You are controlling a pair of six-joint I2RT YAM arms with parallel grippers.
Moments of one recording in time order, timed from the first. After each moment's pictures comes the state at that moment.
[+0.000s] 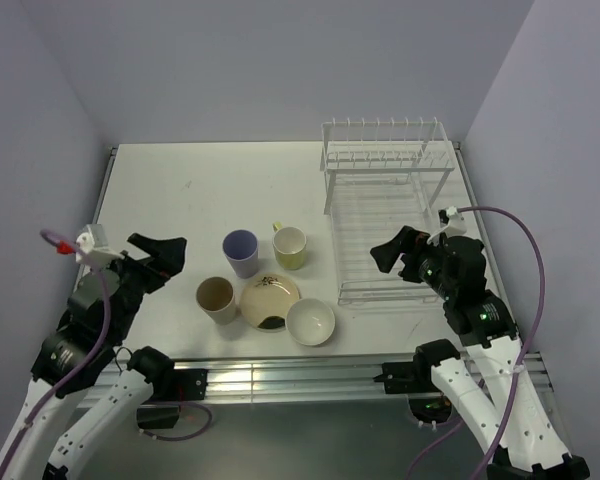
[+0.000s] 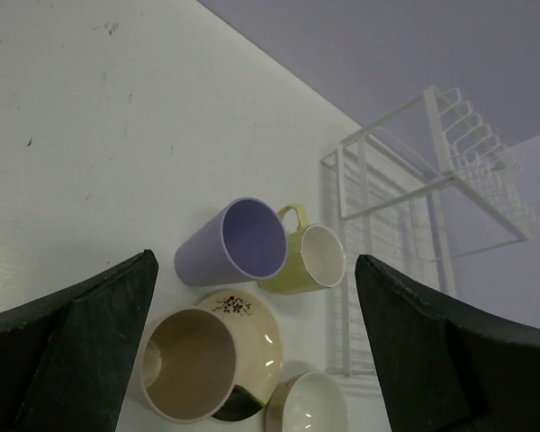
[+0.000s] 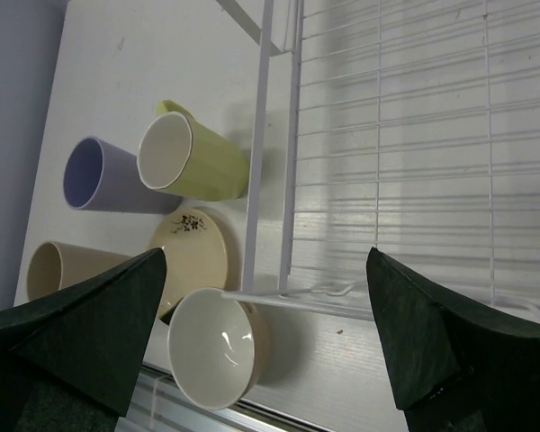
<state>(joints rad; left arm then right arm) -0.53 0.35 0.83 -0.68 -0.44 -0.85 0.23 0.55 0.72 -0.61 -0.13 0.56</state>
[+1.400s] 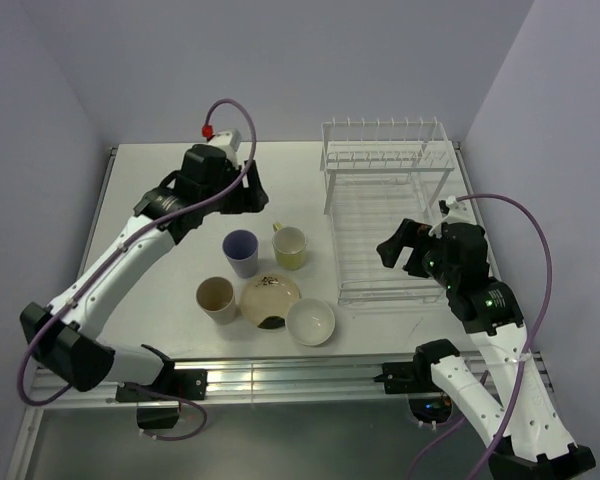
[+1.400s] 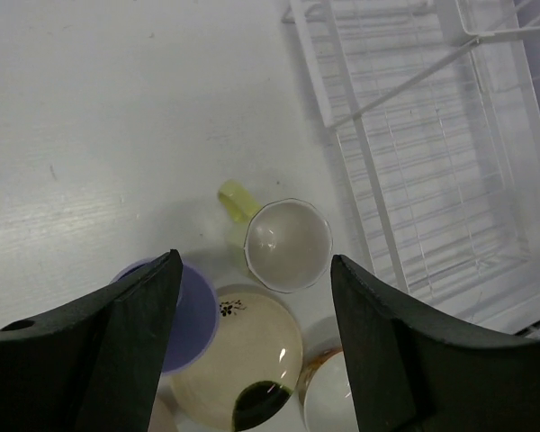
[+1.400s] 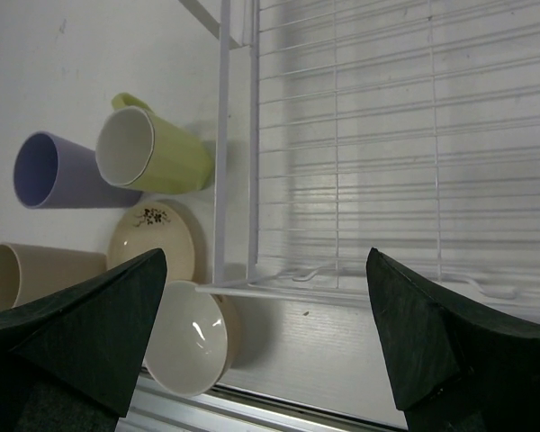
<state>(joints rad) -0.55 1.34 1.39 -0.61 -0.05 -0.47 0.23 0.65 0.87 -0.75 -0.05 0.49</state>
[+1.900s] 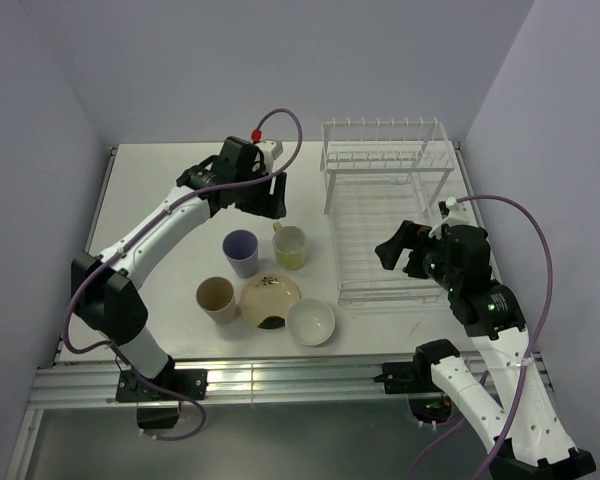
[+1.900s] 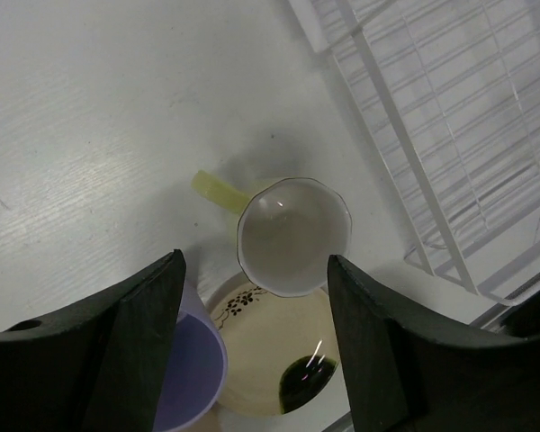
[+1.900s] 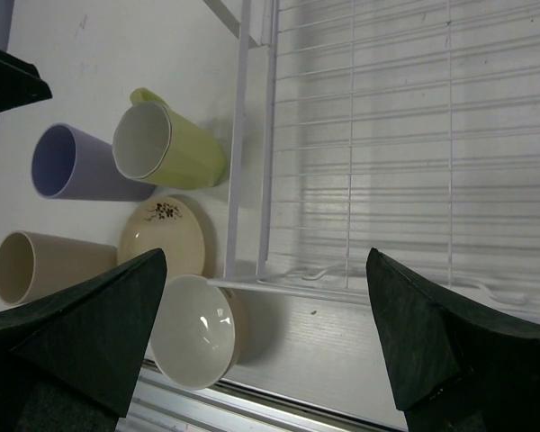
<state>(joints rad) -0.56 1.63 1.54 -0.68 0.15 -0.24 0.24 0.63 0.87 -0.75 -0.09 0.48</state>
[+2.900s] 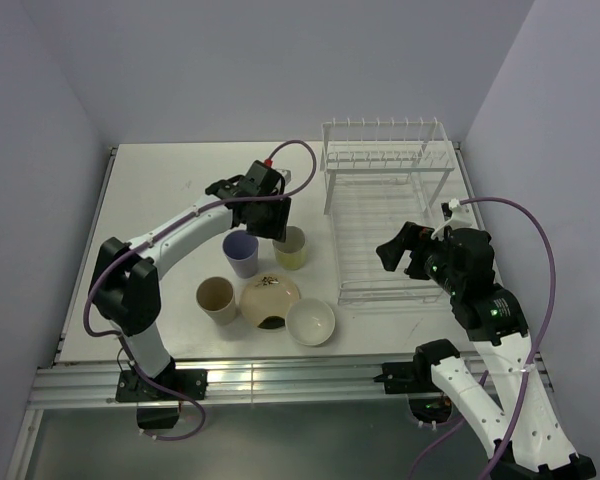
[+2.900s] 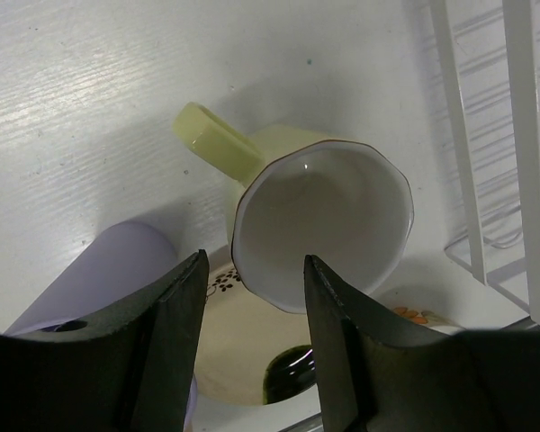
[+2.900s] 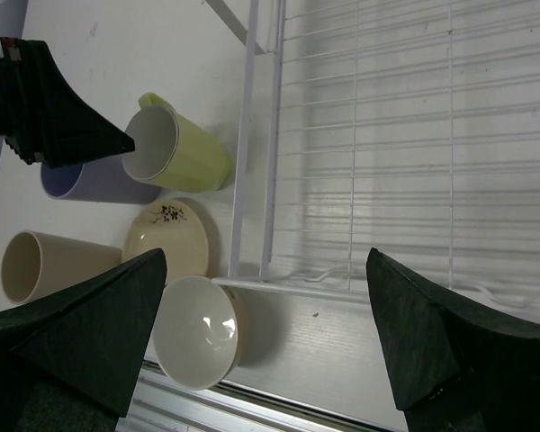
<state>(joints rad) -0.64 1.75 1.47 -0.72 0.03 -0.36 0.24 0.60 0.87 -0.75 -0.09 0.48</state>
